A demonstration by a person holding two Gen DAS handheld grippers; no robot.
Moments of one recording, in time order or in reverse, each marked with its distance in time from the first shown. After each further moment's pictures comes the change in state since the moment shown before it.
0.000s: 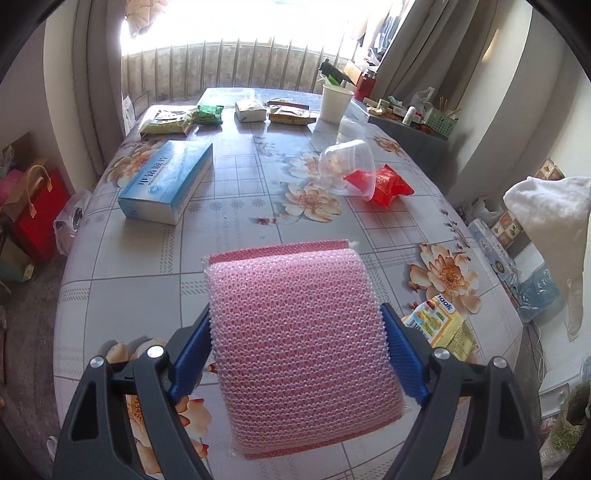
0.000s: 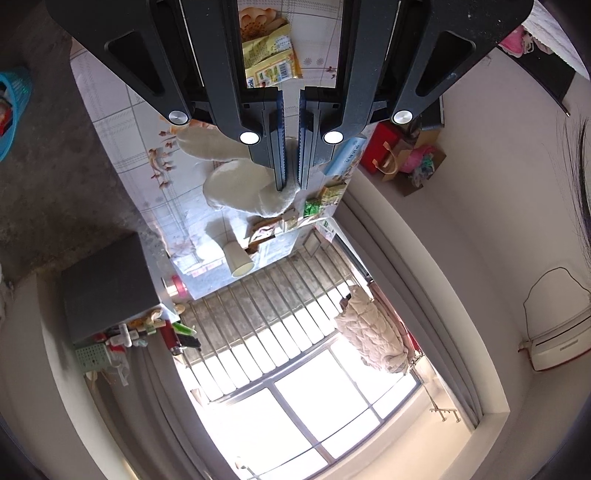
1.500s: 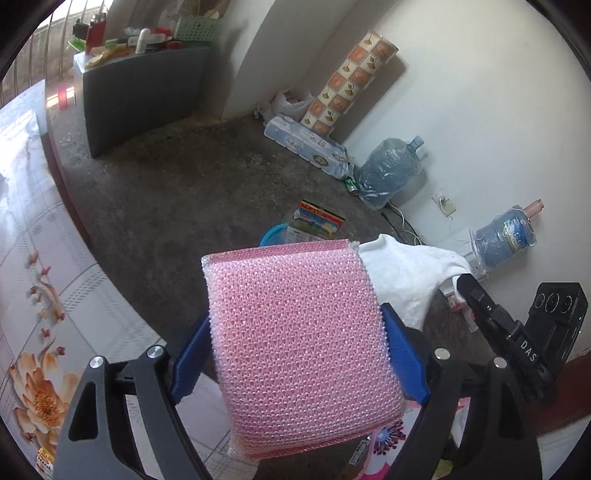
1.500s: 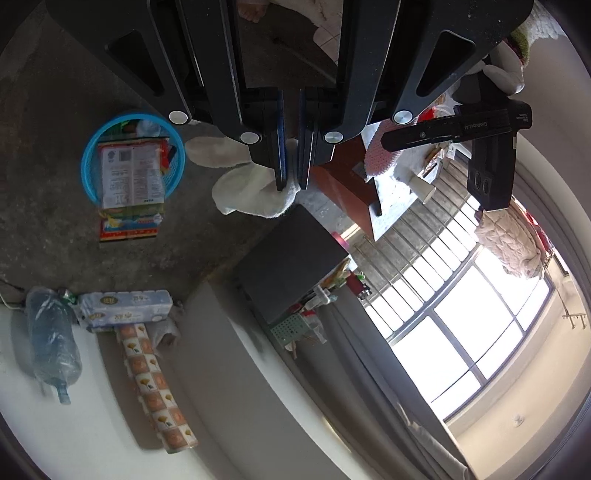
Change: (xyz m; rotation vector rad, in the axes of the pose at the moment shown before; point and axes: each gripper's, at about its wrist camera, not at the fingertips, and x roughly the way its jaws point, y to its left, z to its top) left arm 0.120 -0.418 0.041 0.429 0.416 -0.613; right arm -0.172 -0.207 -0.042 0.347 -0.215 -0.512
